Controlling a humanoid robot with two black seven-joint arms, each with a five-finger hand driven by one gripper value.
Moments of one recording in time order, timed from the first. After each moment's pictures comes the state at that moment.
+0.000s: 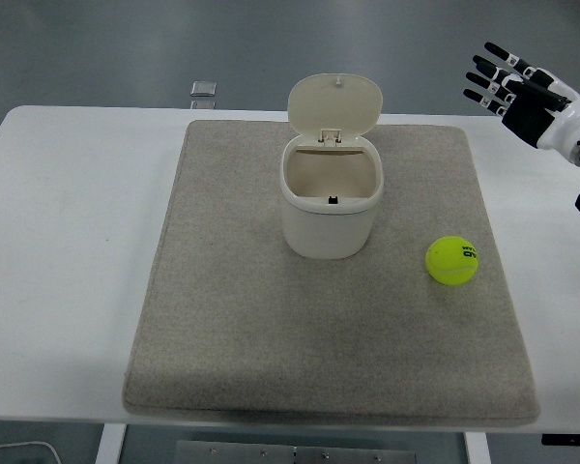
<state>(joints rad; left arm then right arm) 0.04 0.00 -0.13 -0.09 0.09 -0.10 -0.01 1.02 -0.54 0.30 0.83 0.29 0.25 0.14</state>
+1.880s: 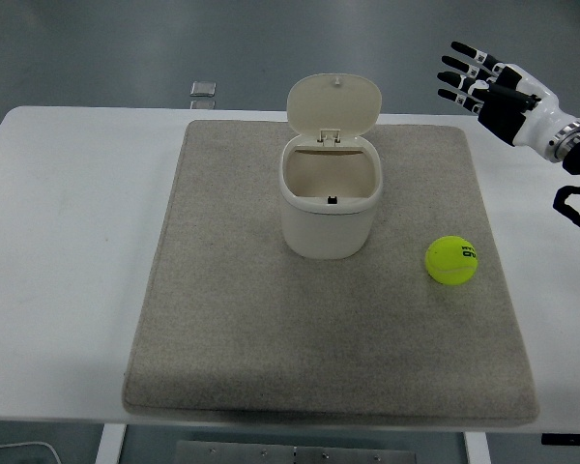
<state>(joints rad) 0.04 0.00 -0.13 -0.10 0.09 -0.10 -0.01 1.01 -0.48 0.41 0.82 -0.02 0.24 0.15</state>
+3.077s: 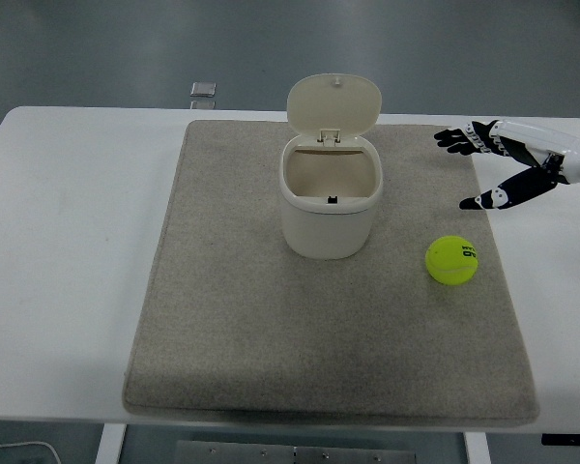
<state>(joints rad) 0.04 0.00 -0.13 -0.10 0.09 -0.10 -0.01 1.00 -0.86 0.29 1.25 -1.00 0.29 0.33</state>
